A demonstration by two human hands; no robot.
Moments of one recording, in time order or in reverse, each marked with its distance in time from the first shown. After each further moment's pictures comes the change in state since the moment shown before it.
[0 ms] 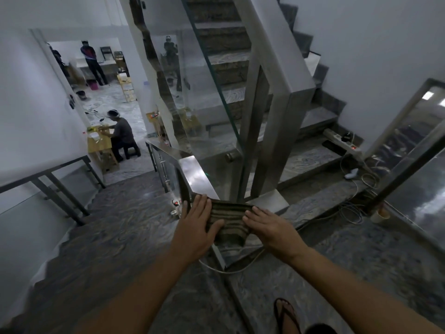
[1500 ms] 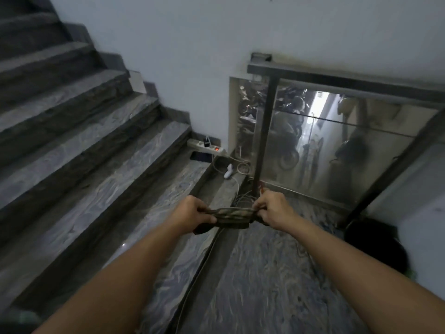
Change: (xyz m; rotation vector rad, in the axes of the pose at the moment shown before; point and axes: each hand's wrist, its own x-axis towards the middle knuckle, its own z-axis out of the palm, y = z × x) left_hand 0.349 0.442 0.073 -0.192 -0.668 0.251; right_hand -0.176 0.397 -0.226 0.223 0.107 1.087
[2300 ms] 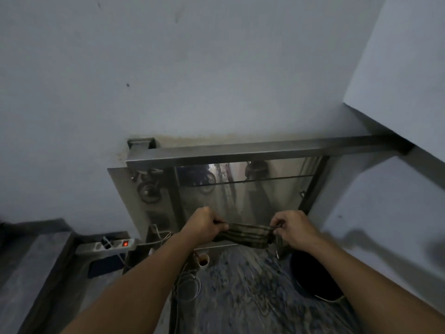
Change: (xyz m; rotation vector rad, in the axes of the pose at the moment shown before) left_hand 0.336 0.292 -0.033 0.128 -0.293 0.641; right_hand 0.120 0.173 -0.237 0.038 0.333 0.599
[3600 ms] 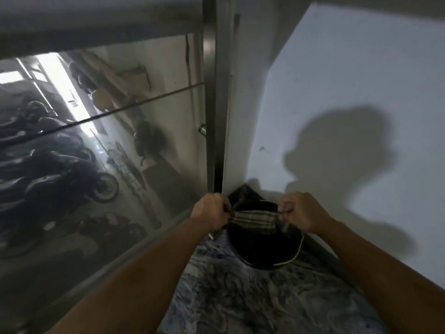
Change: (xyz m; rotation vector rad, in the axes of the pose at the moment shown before) left_hand 0.372 -0.028 0.449 0.270 -0.287 0.440; right_hand 0.091 0.445 0.195 0.108 0.244 0.474
